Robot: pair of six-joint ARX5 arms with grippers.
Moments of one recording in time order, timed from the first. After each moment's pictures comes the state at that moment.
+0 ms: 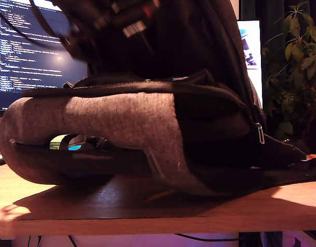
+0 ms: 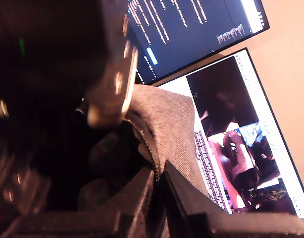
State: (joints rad) left arm -0.76 1.30 0.99 -0.20 -0.06 -0.13; right arm 1.11 1.22 1.23 -0.27 0.56 -0.98
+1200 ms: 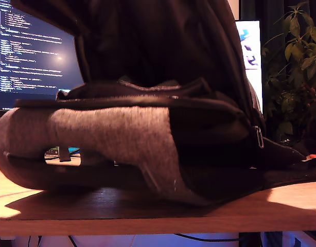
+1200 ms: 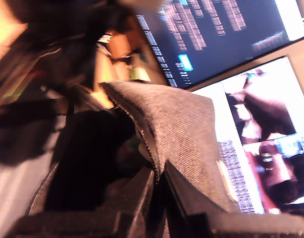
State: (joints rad) left arm -0.68 1.07 0.99 -0.46 -0.17 -0.02; right arm 1.09 1.22 1.24 -0.40 0.46 -0.90
